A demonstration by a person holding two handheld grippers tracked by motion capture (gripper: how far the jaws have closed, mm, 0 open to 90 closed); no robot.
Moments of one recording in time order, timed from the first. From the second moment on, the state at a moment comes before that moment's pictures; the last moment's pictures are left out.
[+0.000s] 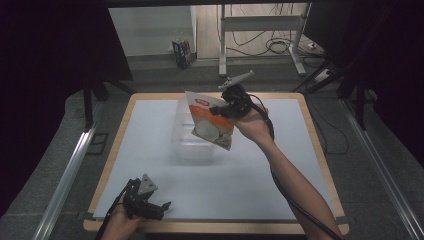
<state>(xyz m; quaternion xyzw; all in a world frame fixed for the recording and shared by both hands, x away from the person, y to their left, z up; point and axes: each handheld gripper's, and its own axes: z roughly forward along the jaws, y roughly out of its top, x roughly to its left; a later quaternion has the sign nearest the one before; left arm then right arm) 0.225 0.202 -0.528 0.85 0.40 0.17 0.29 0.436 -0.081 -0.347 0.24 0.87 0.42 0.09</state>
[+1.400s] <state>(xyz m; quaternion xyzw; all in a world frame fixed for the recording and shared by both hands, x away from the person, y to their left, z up) 0.224 0.201 -0.528 0.85 0.40 0.17 0.29 0.454 -0.009 -0.401 0.22 0.89 0.39 0.07</state>
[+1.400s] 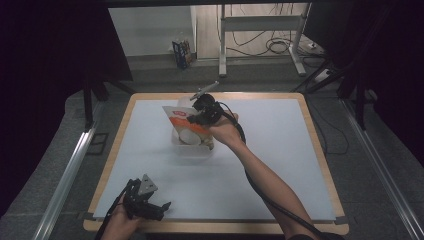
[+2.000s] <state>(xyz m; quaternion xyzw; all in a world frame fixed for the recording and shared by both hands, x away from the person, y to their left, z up) 0.224 0.200 -0.528 0.85 0.40 0.17 0.29 0.460 -0.039 -0.419 0.24 0.88 0.39 0.07</state>
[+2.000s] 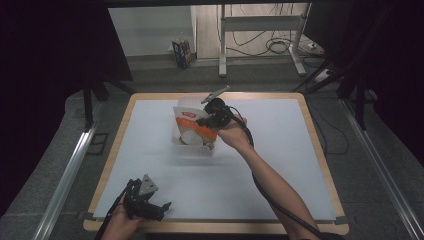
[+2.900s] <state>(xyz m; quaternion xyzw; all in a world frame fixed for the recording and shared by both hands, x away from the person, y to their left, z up) 0.225 0.200 -0.529 0.85 0.40 0.17 0.29 0.455 -0.047 -0.418 0.25 0.88 0.38 0.10</state>
